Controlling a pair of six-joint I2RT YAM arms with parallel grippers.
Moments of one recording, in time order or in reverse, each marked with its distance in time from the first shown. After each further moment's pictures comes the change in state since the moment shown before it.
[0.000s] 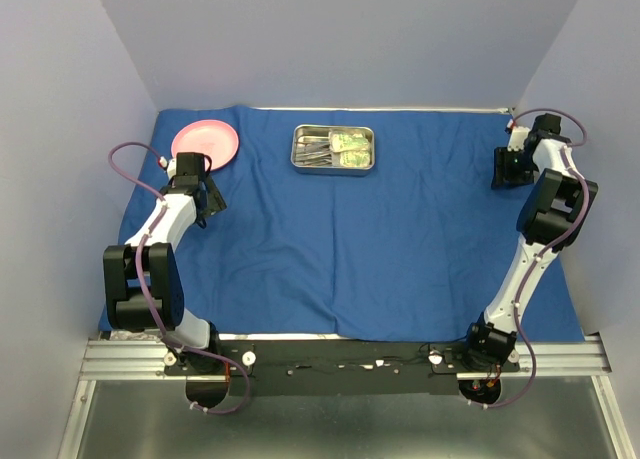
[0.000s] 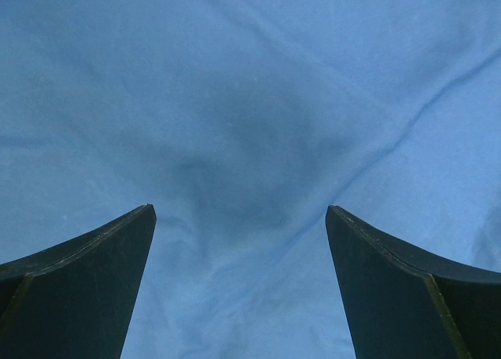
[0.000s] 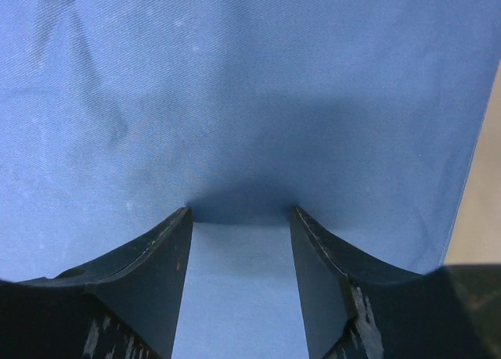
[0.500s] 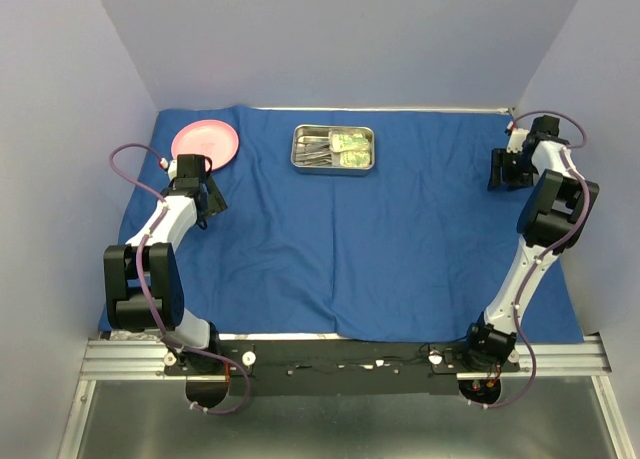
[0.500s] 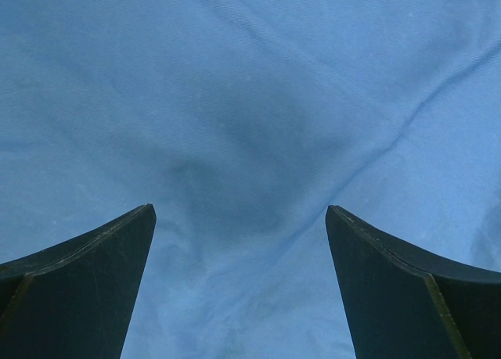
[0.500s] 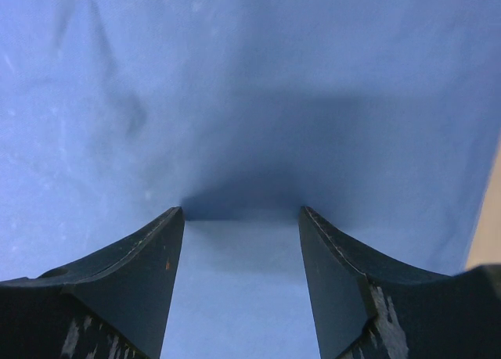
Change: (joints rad) left arm 0.000 0.000 -0.021 0.036 0.015 0.001; right arm 0.014 -0.053 -0.080 0.021 0.012 0.056
